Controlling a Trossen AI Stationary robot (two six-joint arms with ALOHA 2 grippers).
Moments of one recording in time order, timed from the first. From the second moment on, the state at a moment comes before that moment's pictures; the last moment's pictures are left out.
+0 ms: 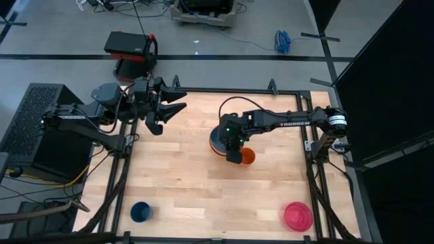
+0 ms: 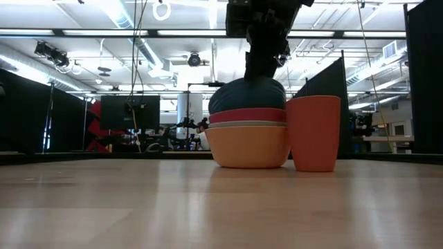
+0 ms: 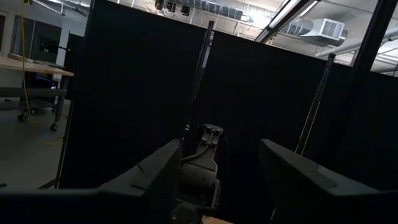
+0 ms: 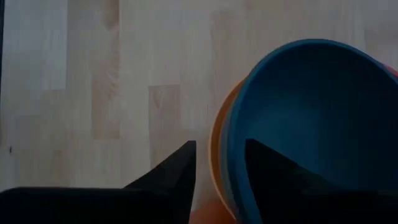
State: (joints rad) left arm -0.03 0.96 1.17 0.08 -0.18 -0.25; right arm -0.04 1.76 1.48 -0.81 -0.18 0.07
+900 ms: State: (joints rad) left arm -0.03 0.96 1.17 0.08 -0.18 -0.27; right arm -0.04 1.79 1.48 -0.87 -0.18 0.07
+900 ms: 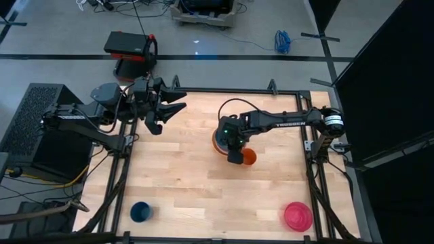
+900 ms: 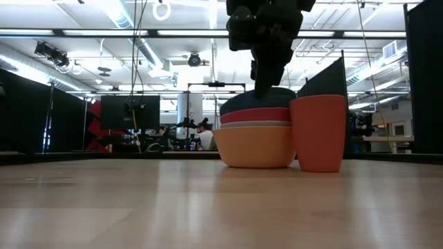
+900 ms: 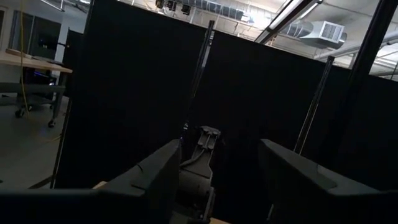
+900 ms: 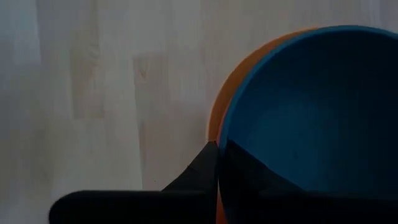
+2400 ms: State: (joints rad) left arm -0.03 0.96 1.17 0.02 -0.18 -0.27; right arm -0.19 1.79 1.65 -1.07 -0.18 0.06
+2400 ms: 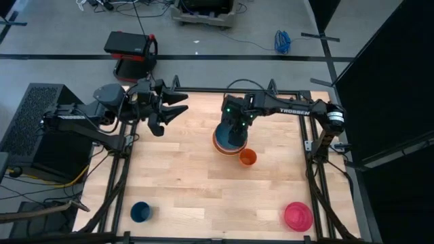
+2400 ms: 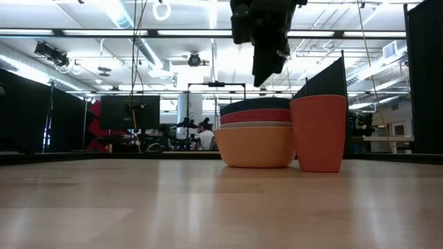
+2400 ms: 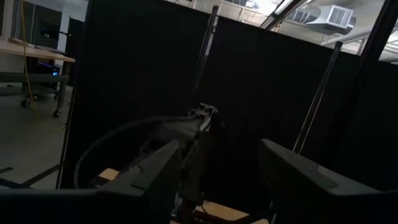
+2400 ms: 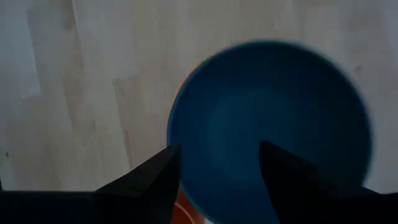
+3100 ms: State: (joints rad) left arm -0.03 1.05 1.17 -0.23 -0.07 -0.36; right arm -0.16 1.70 1.68 -1.32 -0.19 0.17
